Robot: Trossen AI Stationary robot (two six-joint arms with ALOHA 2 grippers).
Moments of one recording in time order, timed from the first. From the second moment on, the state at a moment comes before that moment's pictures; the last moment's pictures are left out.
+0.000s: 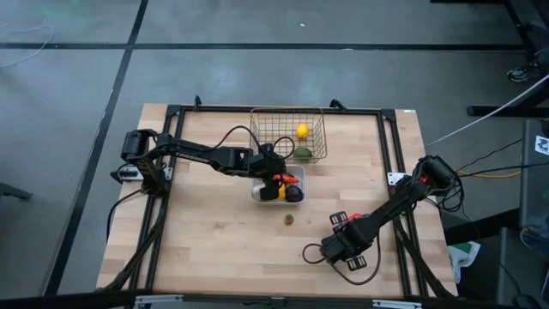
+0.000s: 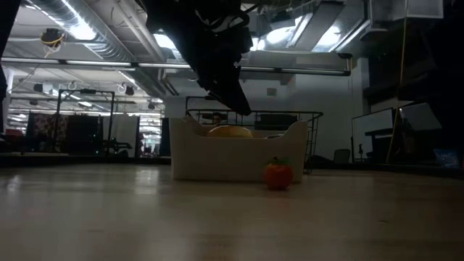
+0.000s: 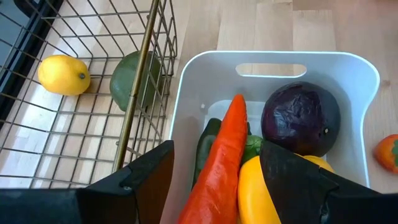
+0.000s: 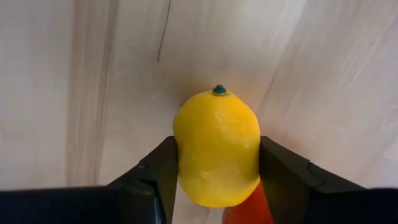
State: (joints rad) left arm 0.03 1.76 1.19 -0.28 -0.24 0.02; right arm 0.64 1.79 1.17 -0.95 -0.10 0.33
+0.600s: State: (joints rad) left arm 0.03 1.45 1.19 -0.49 -0.24 0.00; right arm 0.39 1.79 1.59 -1.23 0.10 -0.05
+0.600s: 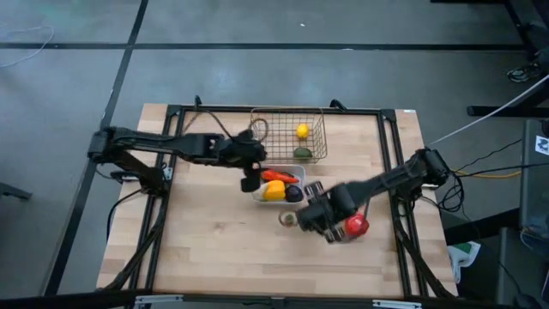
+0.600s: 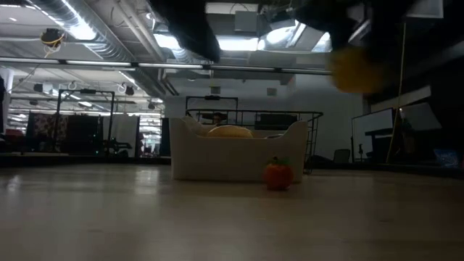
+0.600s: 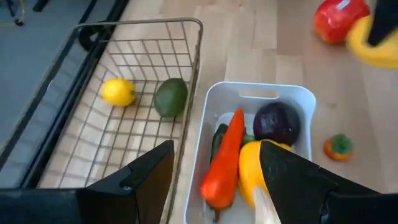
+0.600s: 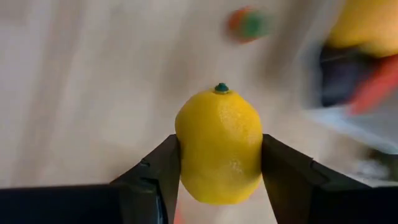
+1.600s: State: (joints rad) left arm 0.03 0.88 0.79 -0.37 -0.24 -0.11; right arm -0.30 1.79 1.79 -0.98 0.18 -0.40
